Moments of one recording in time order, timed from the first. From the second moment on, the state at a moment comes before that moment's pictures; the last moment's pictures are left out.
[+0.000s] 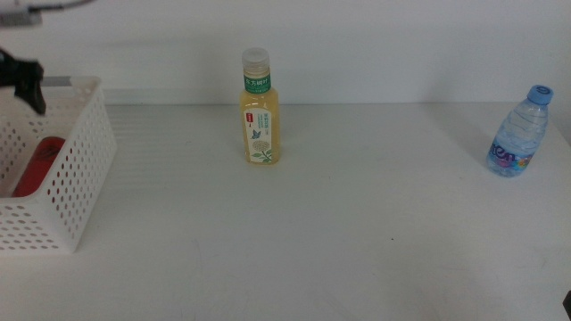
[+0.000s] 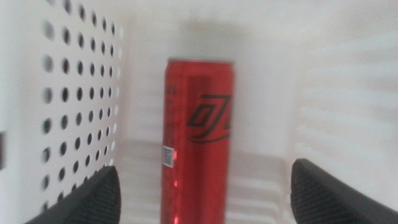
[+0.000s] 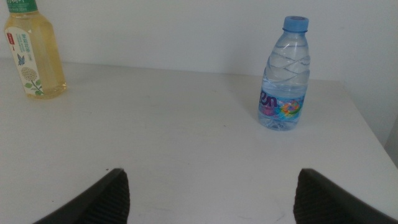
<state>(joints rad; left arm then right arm) 0.27 2.04 -1.98 -0.06 1.23 0.17 0.15 -0.01 0.03 -0.12 0.20 0.13</state>
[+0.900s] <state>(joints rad) -0.34 1.17 -1.18 0.17 0.75 -0.09 0.15 -0.01 0.03 -0.12 0.20 0.13</state>
